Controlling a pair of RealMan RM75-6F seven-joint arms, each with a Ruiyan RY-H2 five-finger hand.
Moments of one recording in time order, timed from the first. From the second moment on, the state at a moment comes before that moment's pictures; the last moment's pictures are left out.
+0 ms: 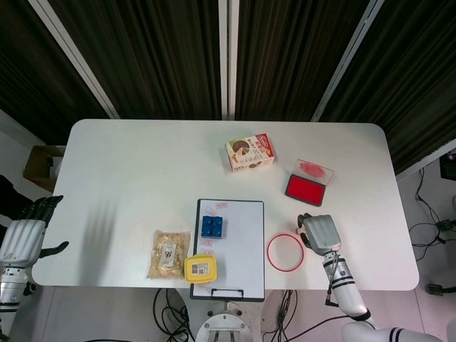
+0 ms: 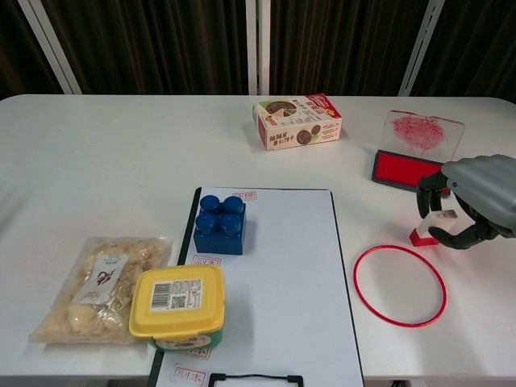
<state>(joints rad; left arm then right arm) -0.11 -1.18 -0.02 -1.47 1.50 1.44 -0.01 0.37 -1.63 0.05 -1.50 -1.24 1.21 -0.58</state>
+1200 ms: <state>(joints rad) -0.12 -1.18 -0.02 -1.48 1.49 1.42 0.00 0.61 -1.42 0.32 -1.43 -0.91 0.85 -0.45</state>
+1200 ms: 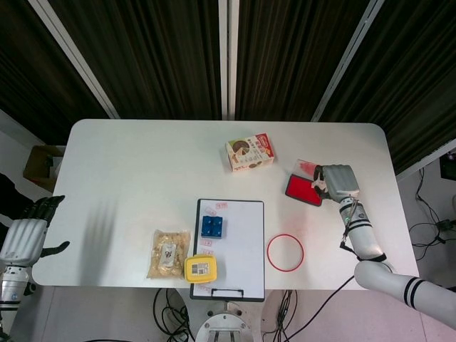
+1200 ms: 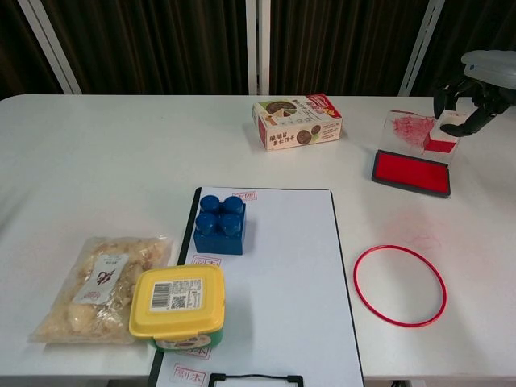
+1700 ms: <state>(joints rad) -0.13 -1.19 -0.02 -1.46 1.49 1.41 0.00 0.67 -1.50 0.24 -1.22 -1.03 0.77 -0.27</state>
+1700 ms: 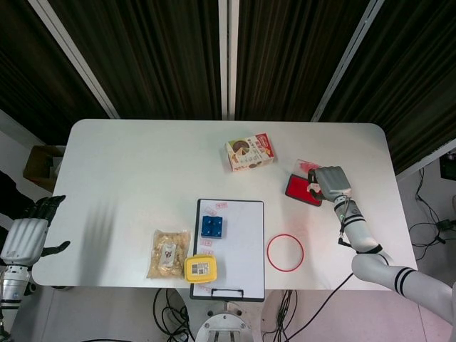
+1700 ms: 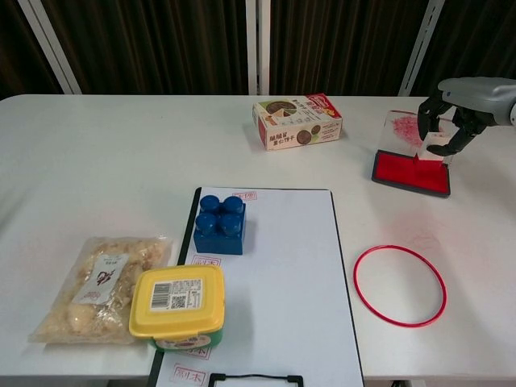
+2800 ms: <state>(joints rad) -0.12 -1.18 -0.02 -1.46 1.48 1.42 0.00 0.68 -1.61 0.18 -1.07 -1.04 0.78 -0.22</state>
